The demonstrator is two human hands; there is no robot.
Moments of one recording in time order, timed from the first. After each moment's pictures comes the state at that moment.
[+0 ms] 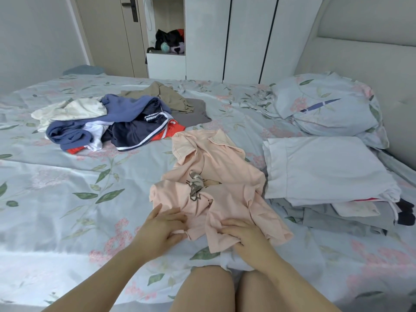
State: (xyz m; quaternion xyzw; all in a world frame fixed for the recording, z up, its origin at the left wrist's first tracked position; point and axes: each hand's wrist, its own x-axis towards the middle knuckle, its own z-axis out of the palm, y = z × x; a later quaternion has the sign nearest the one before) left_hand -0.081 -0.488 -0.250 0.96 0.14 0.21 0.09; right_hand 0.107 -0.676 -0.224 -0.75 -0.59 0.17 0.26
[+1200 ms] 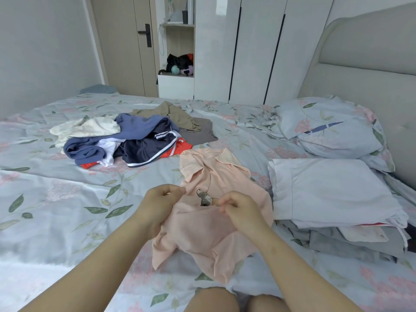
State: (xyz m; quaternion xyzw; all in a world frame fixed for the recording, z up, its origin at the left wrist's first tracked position) left_hand -0.058 -0.508 -0.110 0.58 0.44 0.29 0.62; right_hand 0.096 -0.617 -0.131 -0.76 -0.40 0.23 0.47
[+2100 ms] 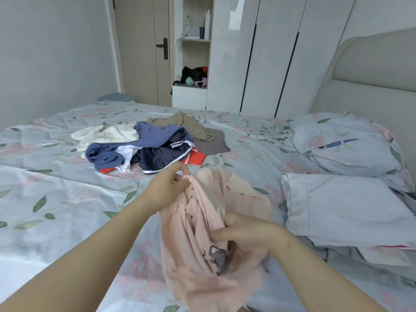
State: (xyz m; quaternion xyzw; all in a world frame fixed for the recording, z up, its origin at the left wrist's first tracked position) left_hand -0.077 -0.454 -0.079 0.80 0.35 0.30 0.38; right_hand 0.064 -0.606 -0.092 -0.63 -0.45 0.56 0.28
